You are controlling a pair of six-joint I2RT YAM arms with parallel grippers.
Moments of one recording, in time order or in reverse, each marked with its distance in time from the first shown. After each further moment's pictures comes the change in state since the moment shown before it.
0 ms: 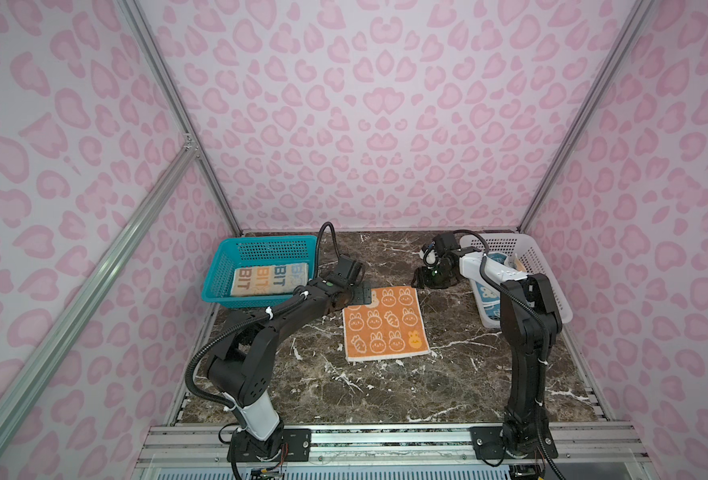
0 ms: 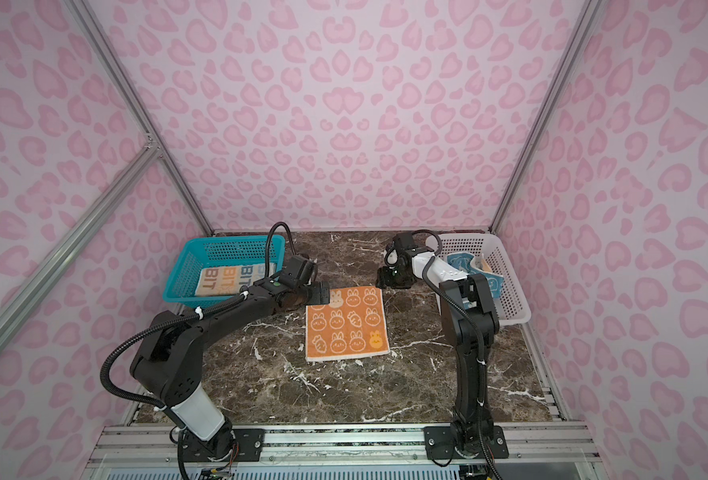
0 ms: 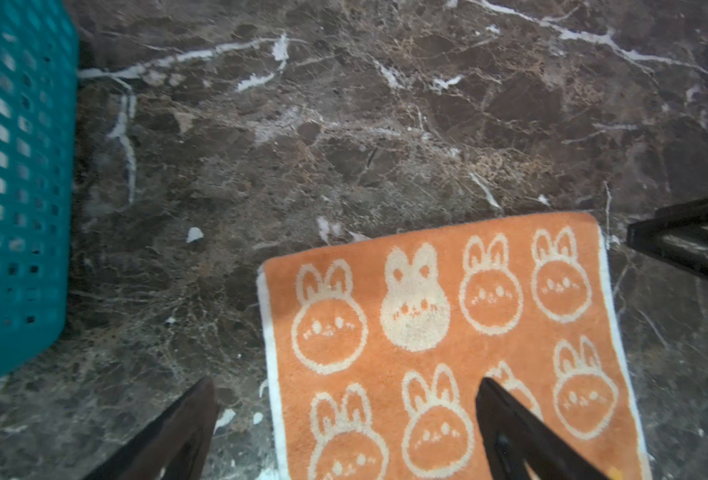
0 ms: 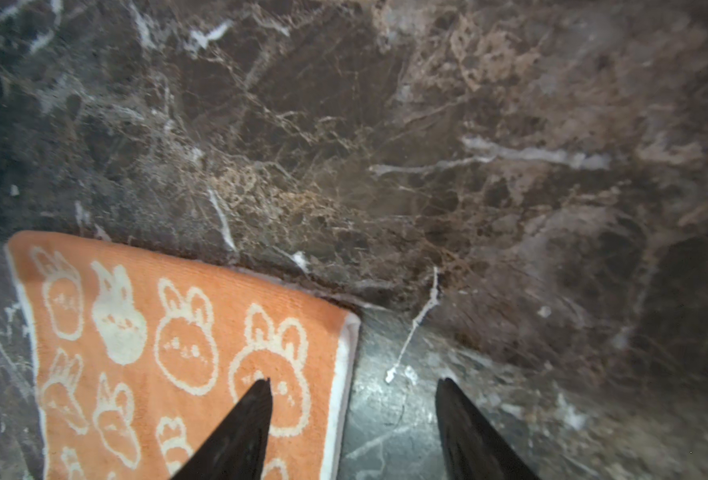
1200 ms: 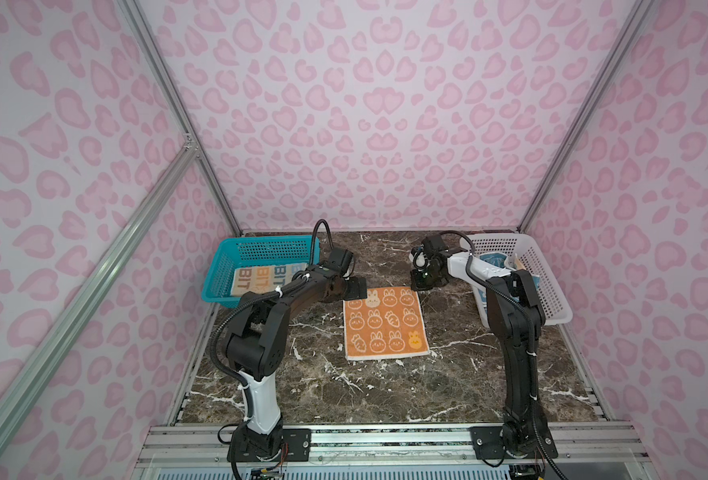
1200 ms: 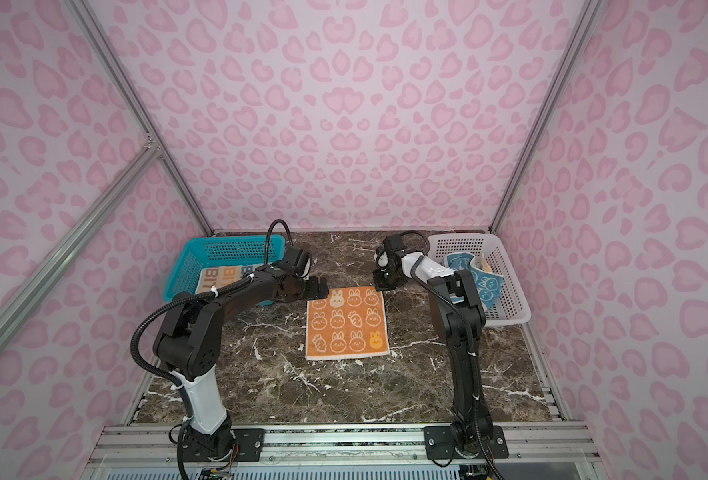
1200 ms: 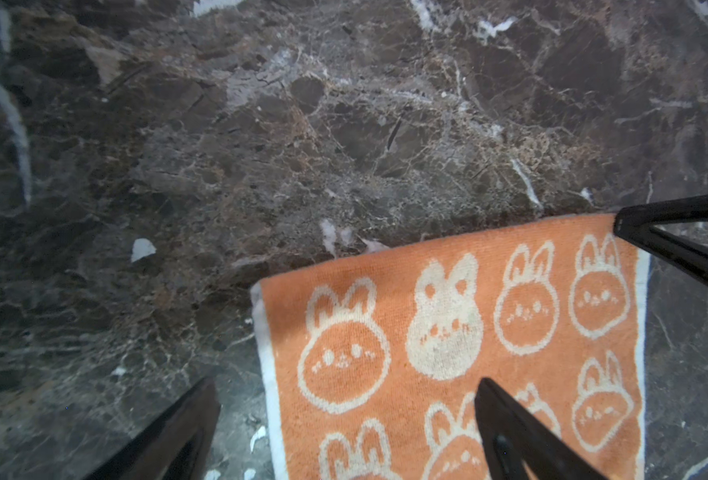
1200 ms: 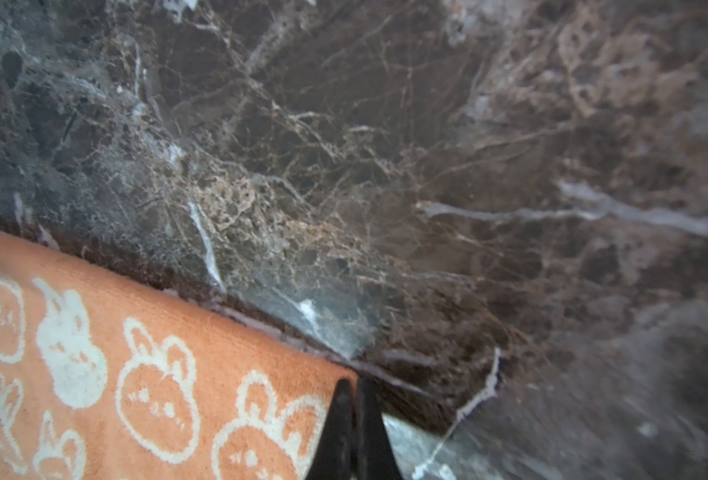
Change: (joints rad) left arm 0.132 0.214 0.172 -0.110 0.272 0.031; right arm 0.035 0.106 0.078 0.003 0.021 -0.046
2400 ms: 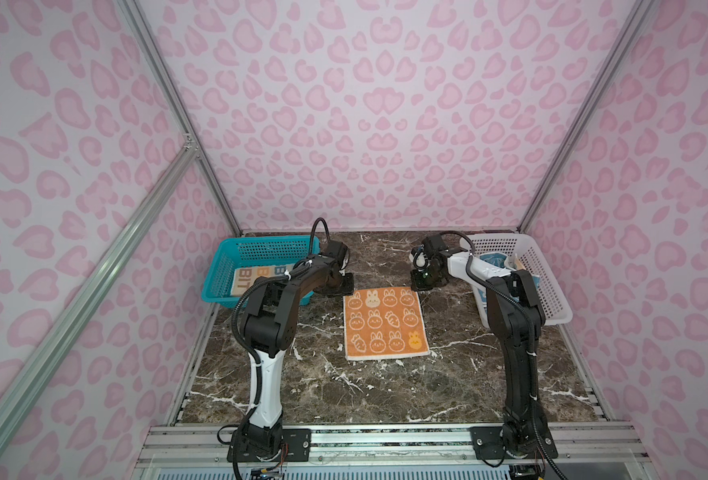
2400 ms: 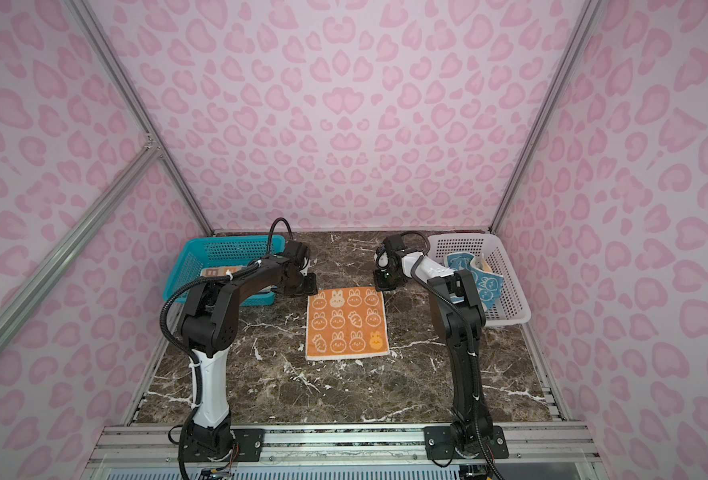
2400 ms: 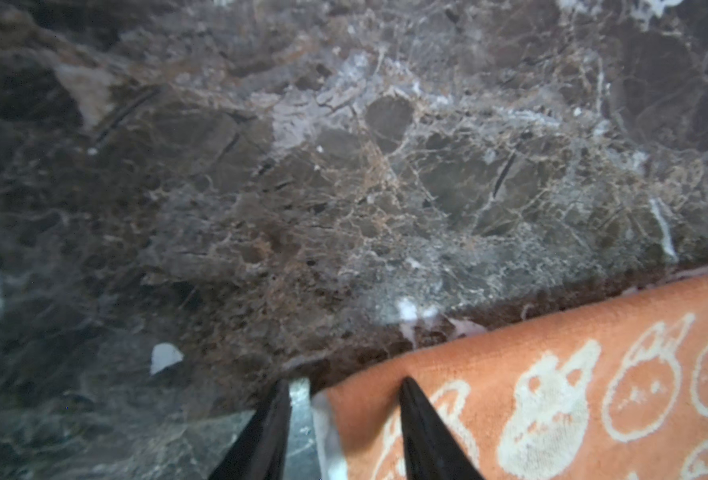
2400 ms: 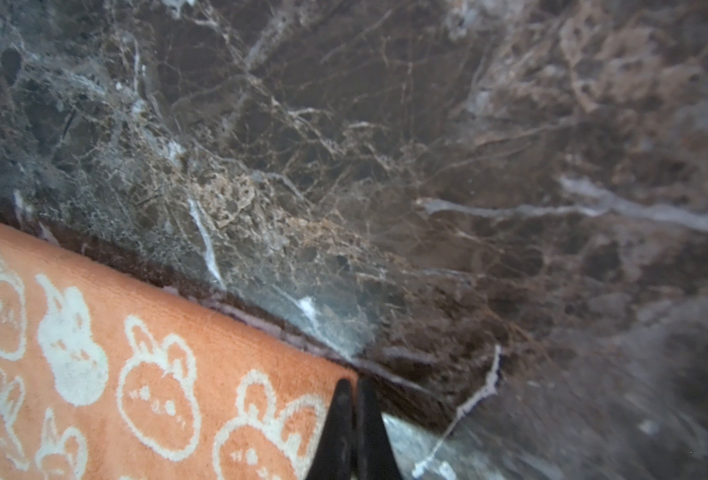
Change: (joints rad) left arm 0.068 0.202 0.196 -0.122 0.032 0.082; right arm 0.004 0.000 0.003 -0.007 -0.004 -0.001
